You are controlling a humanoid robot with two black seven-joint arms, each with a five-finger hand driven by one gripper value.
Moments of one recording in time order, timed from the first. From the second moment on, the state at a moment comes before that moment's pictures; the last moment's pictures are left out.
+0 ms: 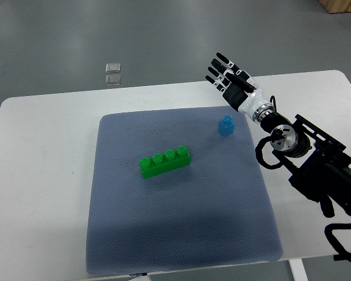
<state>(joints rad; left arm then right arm) -0.07 0.00 -0.09 -0.20 0.07 0.06 0.09 0.73 -0.06 0.91 0.70 -0.08 0.20 0.17</state>
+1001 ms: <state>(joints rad) -0.07 0.00 -0.09 -0.22 0.07 0.05 0.08 1.27 -0.40 0.33 0.76 -0.99 0.58 0.05</state>
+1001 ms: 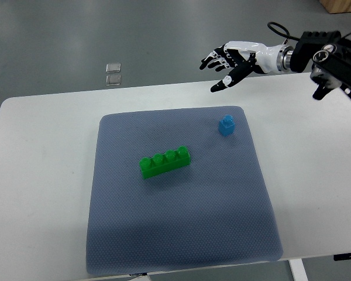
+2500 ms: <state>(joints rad) -0.07 0.00 -0.09 -0.25 0.07 0.05 0.08 1.21 -0.22 -0.16 0.65 -1.16 0.20 0.03</state>
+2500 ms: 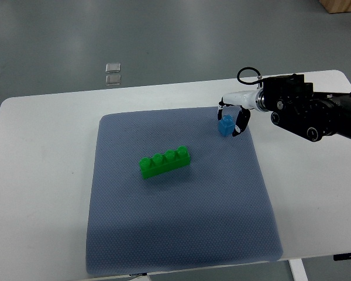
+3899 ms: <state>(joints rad) -0.07 0.00 -0.09 -0.25 0.07 0.05 0.08 1.21 -0.23 -0.16 0.66 -1.21 0.19 0.11</state>
